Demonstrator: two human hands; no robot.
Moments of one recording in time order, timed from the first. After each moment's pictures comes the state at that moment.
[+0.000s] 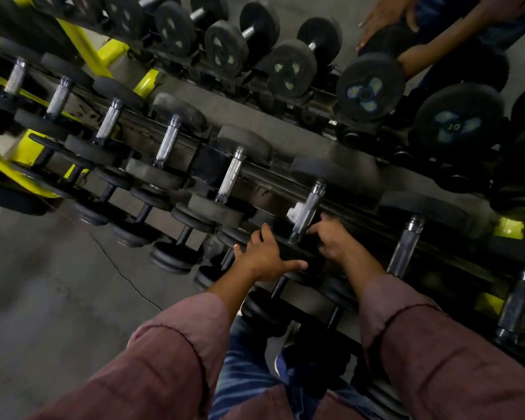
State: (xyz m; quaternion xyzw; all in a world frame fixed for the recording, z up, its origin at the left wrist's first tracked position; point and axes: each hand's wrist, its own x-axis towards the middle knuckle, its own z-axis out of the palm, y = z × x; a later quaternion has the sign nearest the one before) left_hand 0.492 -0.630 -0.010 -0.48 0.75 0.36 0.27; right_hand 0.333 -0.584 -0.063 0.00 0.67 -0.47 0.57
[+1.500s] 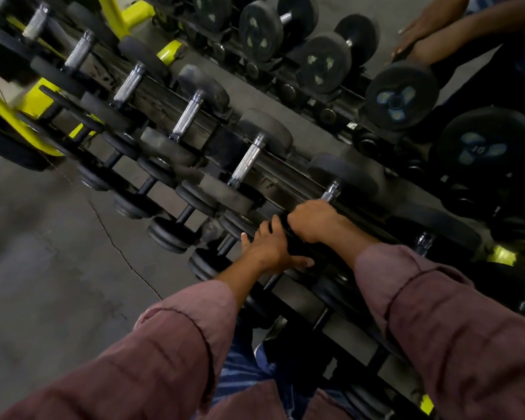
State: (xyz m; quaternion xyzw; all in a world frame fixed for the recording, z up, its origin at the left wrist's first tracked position) left_hand 0.495 -0.628 -0.016 -0.50 0.74 0.39 0.24; right_hand 0.359 -0.641 -0.010 -0.73 0.57 0.32 0.19
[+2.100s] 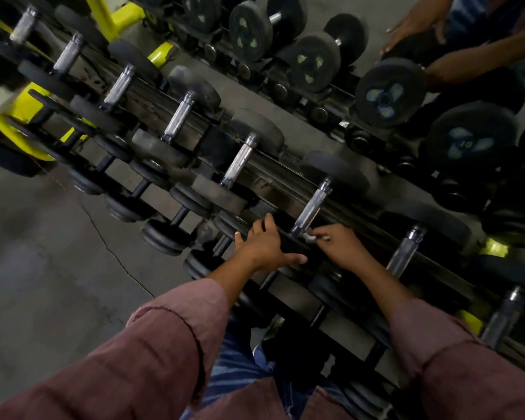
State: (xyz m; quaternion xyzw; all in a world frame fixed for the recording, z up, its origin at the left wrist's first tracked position) left_hand 0.499 -0.629 -0.019 -0.49 0.75 0.39 0.23; right_hand 0.315 -0.543 -0.056 -0.47 0.77 -0.15 0.42
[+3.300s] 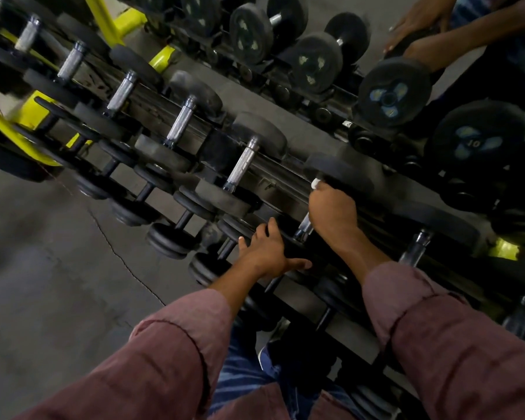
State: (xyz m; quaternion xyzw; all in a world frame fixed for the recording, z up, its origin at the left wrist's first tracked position) left_hand 0.497 -0.626 -0.015 -0.49 0.75 0.38 0.23; right_hand 0.335 -0.619 -0.011 -0.56 0.81 0.10 0.11
